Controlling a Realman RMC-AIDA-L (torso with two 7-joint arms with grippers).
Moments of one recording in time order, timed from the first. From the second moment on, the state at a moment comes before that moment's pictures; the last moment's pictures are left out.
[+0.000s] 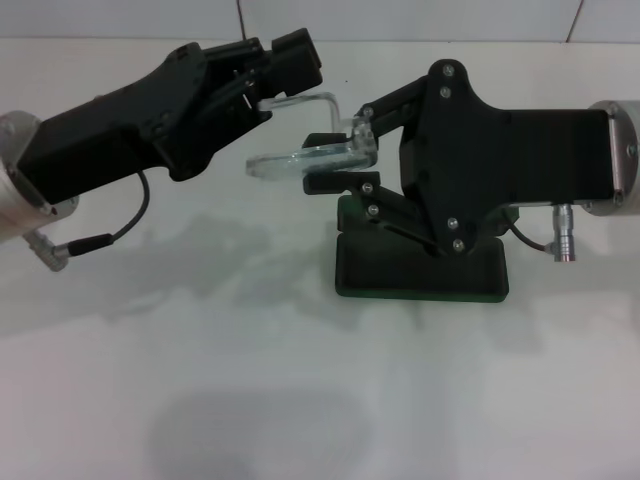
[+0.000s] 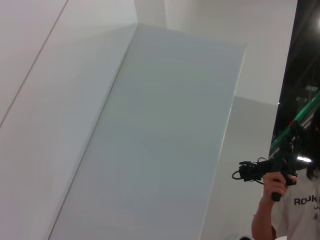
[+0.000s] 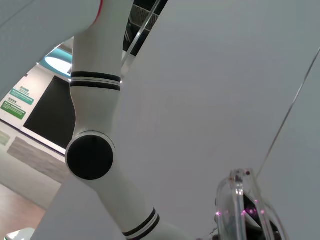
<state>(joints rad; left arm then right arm) -0.49 -2.09 1.01 0.65 1.24 1.89 -1.51 0.56 2.03 -1.43 -0.84 -1.11 -1.70 0.76</state>
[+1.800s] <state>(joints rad) -0.32 -2.00 0.69 0.64 1.24 1.93 -1.47 0.48 2.01 -1.31 -1.44 -1.59 -1.61 1.53</state>
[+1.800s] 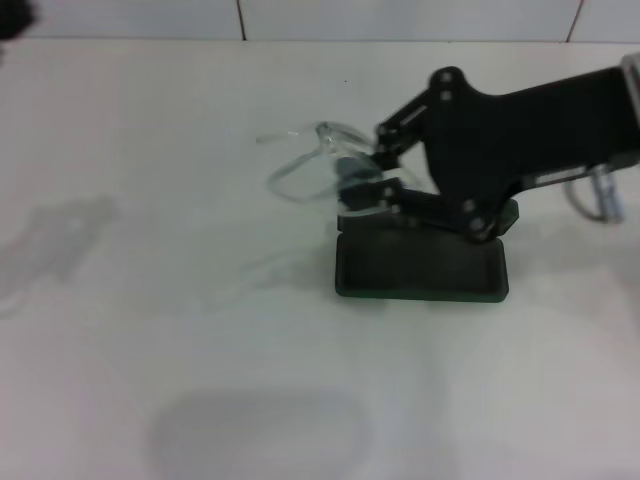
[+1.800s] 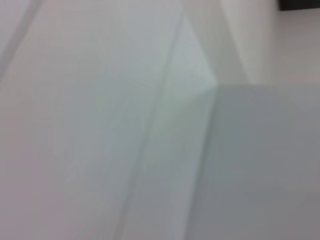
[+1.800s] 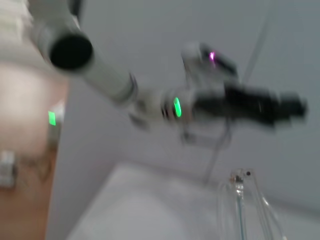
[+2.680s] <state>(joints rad) -0.24 -2.04 0.59 0.63 1.31 1.95 -1.37 1.00 2.02 -1.37 -1.16 -2.37 -1.88 2.24</state>
